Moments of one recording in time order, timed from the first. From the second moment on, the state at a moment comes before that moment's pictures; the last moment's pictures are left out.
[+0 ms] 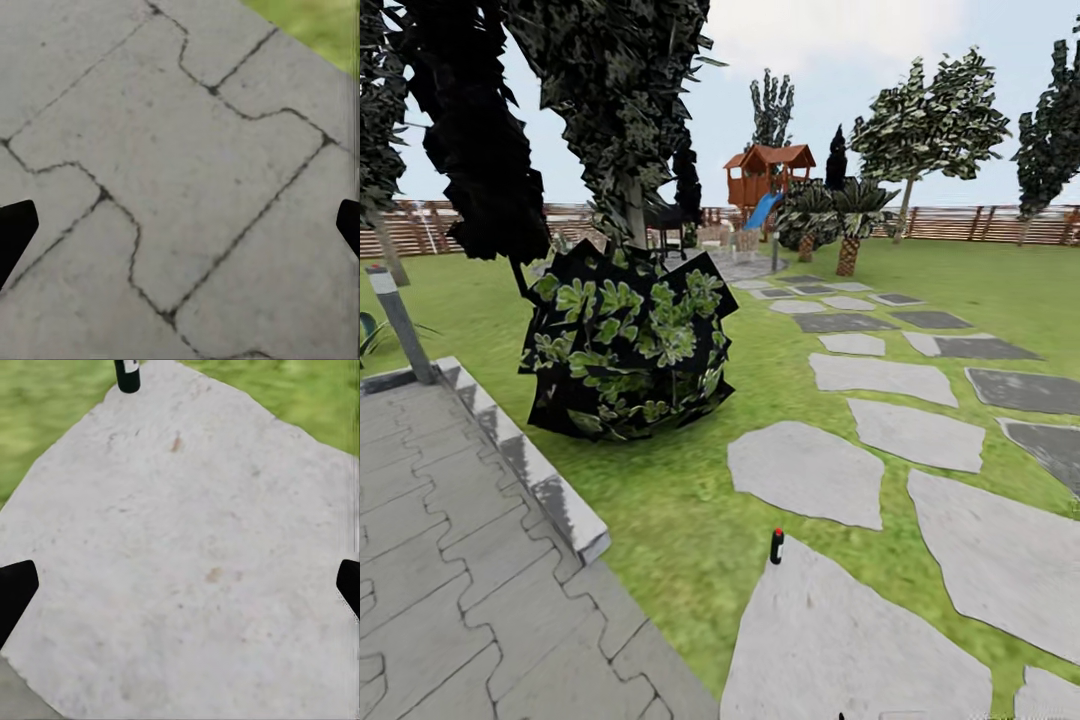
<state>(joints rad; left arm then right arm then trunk) -0.22 0.08 0.06 -0.29 0.00 -0.30 -0.02 -0.15 -0.04 0.00 -0.44 0.00 -0.39 0.00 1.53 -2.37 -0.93</state>
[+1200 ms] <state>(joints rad) -0.22 0.08 0.06 -0.29 0.00 -0.30 -0.02 -0.15 -0.04 0.00 -0.44 0.00 -0.39 0.00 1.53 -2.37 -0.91</state>
